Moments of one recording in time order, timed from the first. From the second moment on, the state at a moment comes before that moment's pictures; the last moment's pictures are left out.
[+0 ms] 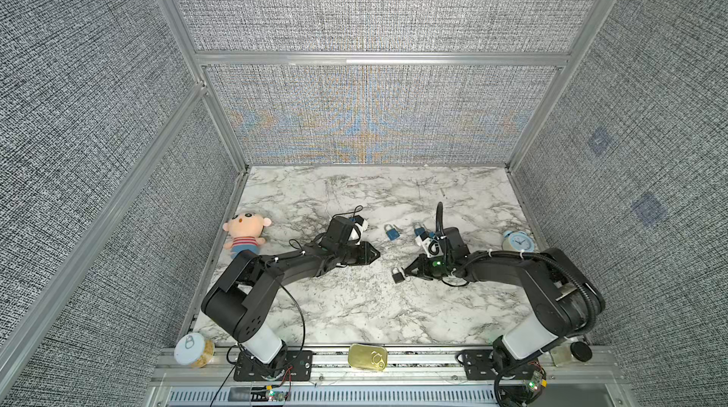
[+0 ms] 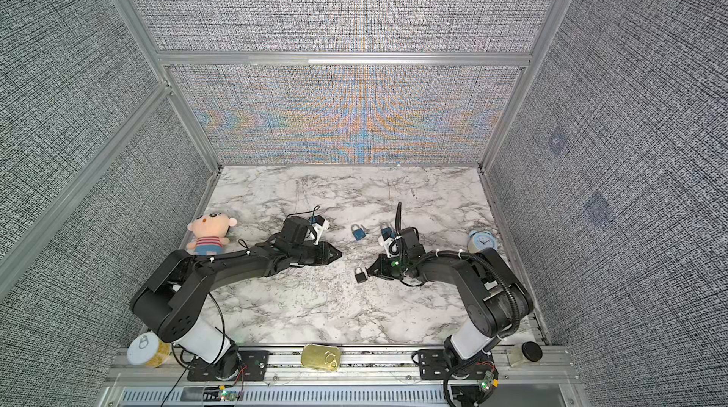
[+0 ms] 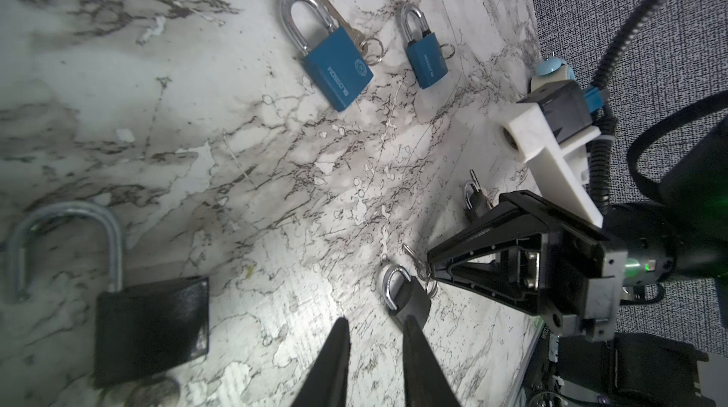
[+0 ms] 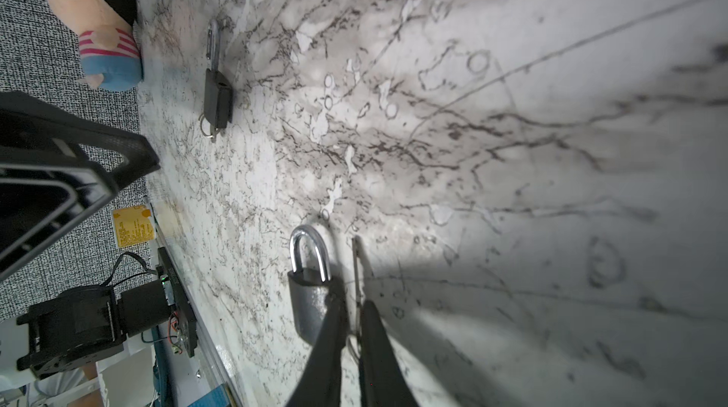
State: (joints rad) left arm -0.62 1.62 0.76 0.09 0.50 -0.61; right arm 0.44 1.61 0.61 0.05 -0.61 0.57
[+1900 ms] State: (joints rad) left arm -0.56 1.63 0.90 -0.28 0.17 -0.46; right arm 0.46 1.28 0.68 -0.19 -0.53 0.53
